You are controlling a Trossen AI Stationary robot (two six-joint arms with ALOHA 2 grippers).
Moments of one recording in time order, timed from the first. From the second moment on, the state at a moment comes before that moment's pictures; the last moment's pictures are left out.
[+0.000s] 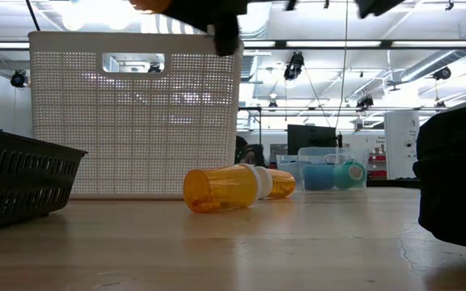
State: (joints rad) left arm 0.15 1.54 1.66 -0.60 -0.24 0.42; right arm 0.40 2.01 1.21 0.69 0.32 0.17
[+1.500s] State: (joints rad) left arm 0.15 1.54 1.66 -0.60 -0.24 0.42; right arm 0.39 2.42 1.57 0.68 0.28 0.20
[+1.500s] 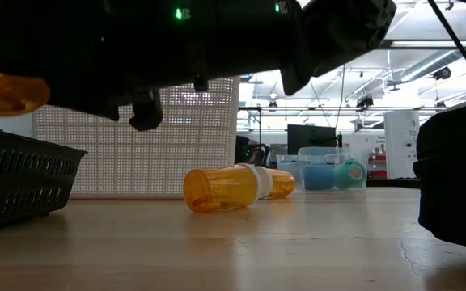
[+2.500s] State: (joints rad) left arm 0.15 1.54 1.66 -0.60 -0.24 0.42; right arm 0.38 2.46 1.60 0.64 0.25 0.23
